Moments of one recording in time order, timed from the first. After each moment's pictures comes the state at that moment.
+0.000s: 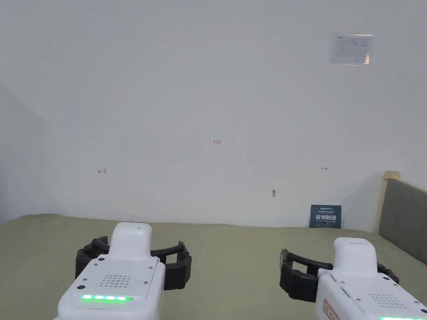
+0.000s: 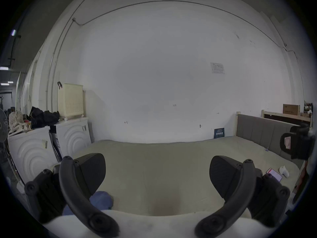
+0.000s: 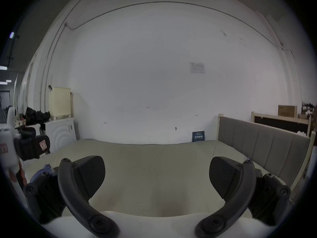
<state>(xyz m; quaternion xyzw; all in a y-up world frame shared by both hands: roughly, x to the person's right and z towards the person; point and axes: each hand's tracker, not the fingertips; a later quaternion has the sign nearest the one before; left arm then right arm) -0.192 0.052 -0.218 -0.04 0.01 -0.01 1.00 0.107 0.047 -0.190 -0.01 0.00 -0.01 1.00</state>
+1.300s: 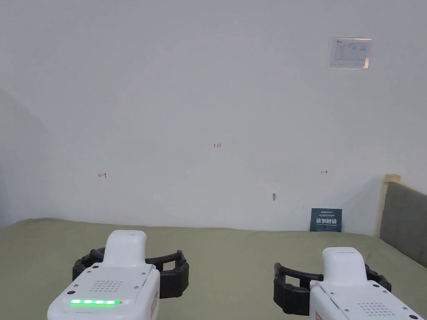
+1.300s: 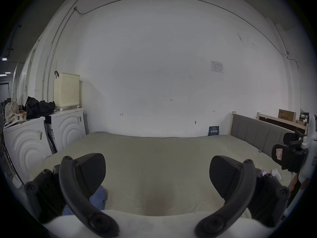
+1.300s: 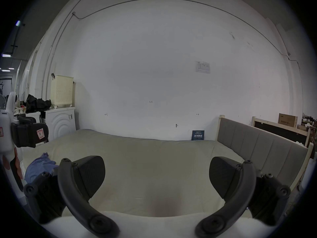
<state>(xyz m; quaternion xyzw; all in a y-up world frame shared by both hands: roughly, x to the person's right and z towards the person) -0.193 0.057 -0.216 -0.07 -0.01 0.00 1.00 0.099 0.043 -0.193 -0.04 0.00 0.02 1.00</state>
